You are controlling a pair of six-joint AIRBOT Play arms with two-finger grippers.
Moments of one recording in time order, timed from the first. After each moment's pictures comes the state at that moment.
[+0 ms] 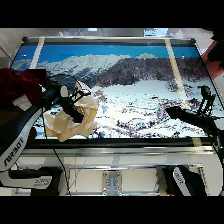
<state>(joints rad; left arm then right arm) -0.27 -1.47 1.12 1.45 -1.27 -0.99 -0.38 -0.70 0.60 -0.83 0.99 1.06</state>
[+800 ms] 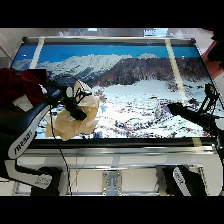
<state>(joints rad) -0.28 -1.58 1.18 1.41 -1.23 -1.12 -0.38 -0.70 0.60 -0.78 0.91 1.06</state>
